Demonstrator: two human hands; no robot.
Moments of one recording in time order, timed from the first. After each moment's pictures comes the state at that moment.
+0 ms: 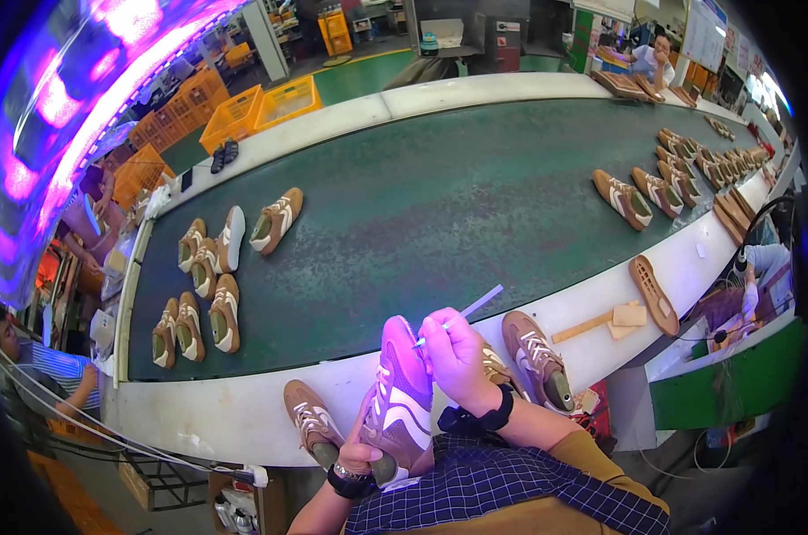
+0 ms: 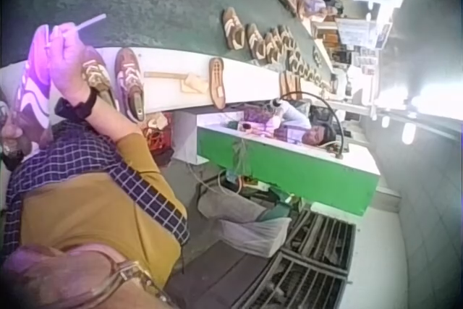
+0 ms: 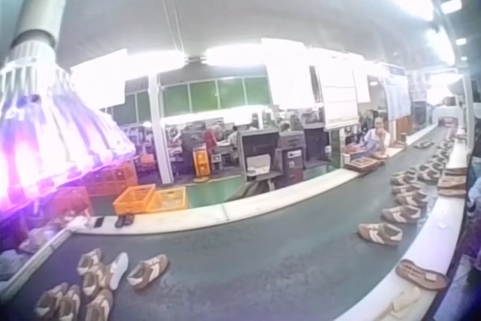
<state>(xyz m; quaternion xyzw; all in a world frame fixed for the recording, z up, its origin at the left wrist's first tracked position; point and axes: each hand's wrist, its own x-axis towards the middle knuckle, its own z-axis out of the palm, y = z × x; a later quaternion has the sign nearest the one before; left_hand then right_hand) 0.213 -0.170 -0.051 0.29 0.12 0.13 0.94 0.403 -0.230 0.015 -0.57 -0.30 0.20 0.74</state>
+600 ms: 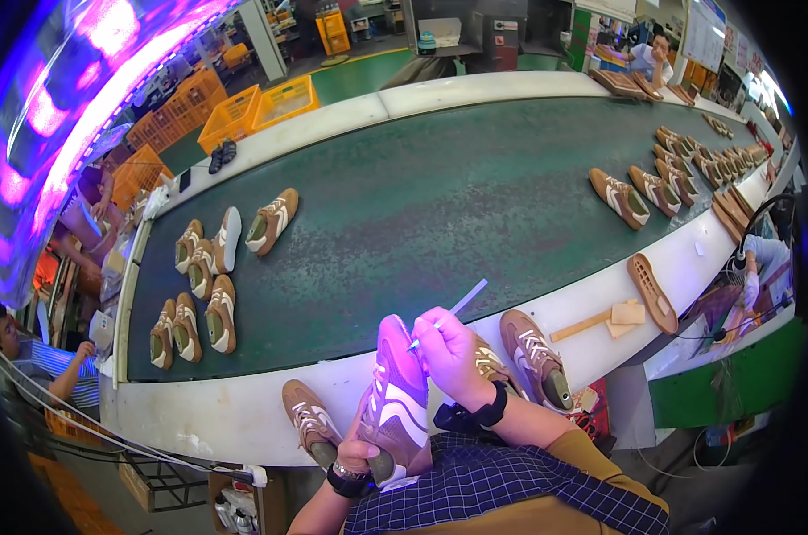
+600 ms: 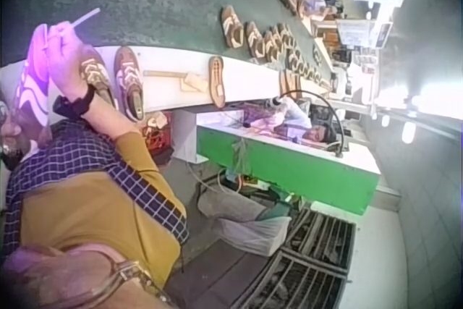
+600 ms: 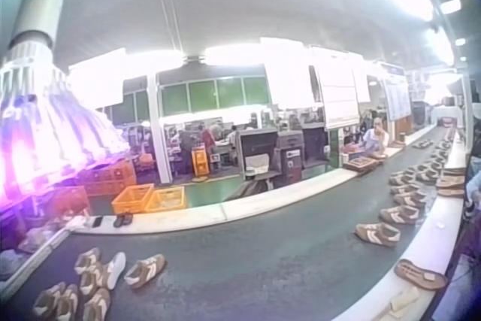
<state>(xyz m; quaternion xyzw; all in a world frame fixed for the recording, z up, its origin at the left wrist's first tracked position) 0.210 -0.172 -0.043 0.29 0.16 0.14 0.93 0.402 -0.225 0.008 -0.57 -0.31 0.20 0.74</state>
